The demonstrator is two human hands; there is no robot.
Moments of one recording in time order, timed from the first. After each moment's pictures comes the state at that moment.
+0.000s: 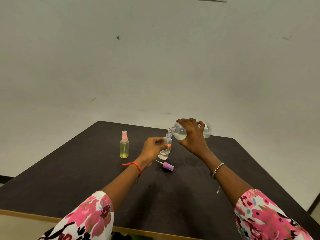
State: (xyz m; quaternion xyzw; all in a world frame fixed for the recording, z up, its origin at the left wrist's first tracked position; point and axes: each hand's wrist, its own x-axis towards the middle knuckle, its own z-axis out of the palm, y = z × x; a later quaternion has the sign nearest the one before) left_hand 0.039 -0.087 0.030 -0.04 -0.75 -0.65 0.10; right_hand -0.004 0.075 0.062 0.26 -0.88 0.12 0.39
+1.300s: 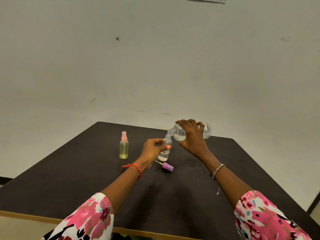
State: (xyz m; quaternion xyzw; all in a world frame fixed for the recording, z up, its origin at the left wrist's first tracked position) left_hand 0.036 -0.086 0.026 -0.04 -0.75 -0.65 0.09; right_hand -0.002 0.076 0.060 0.26 -0.87 0.12 0.39
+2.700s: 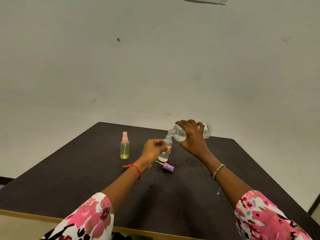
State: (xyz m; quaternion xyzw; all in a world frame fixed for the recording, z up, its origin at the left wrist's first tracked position) left_hand 0.040 -0.088 0.025 -0.04 -0.76 -0.65 0.10; right_hand 0.000 0.075 0.061 0.26 -0.87 0.10 0.40
